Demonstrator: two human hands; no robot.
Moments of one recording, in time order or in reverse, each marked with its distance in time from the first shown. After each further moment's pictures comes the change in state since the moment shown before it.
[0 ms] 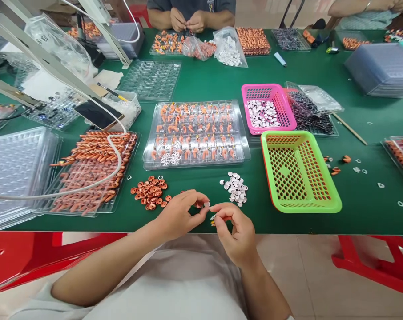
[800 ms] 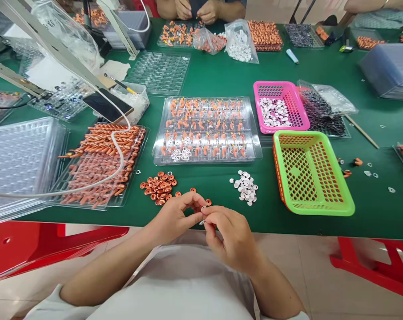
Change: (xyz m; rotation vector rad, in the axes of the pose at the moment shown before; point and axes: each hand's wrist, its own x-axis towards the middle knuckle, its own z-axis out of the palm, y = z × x) left_hand -0.025 -0.004 -0.030 -0.552 -0.178 -0.372; right_hand 0.012 -0.018 0.019 -0.370 -0.281 -0.423
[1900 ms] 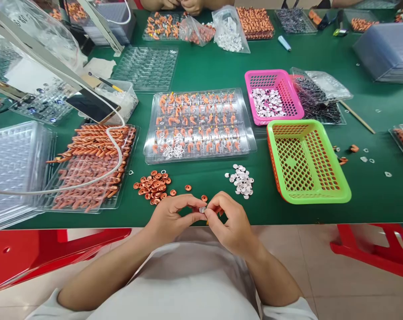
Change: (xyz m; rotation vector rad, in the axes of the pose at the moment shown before) left_hand -0.001 0.005 0.011 0.050 0.132 0.131; right_hand 0.009 -0.003 -0.007 0.261 0.001 0.436
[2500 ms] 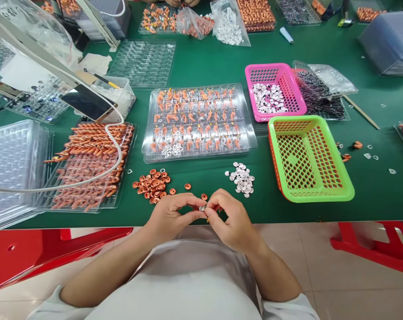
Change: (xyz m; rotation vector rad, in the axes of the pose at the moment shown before) left_hand 0.003 -0.003 -0.002 0.050 -0.008 0.001; right_hand 0.004 0.005 -0.003 -0.006 -0.047 -0.049
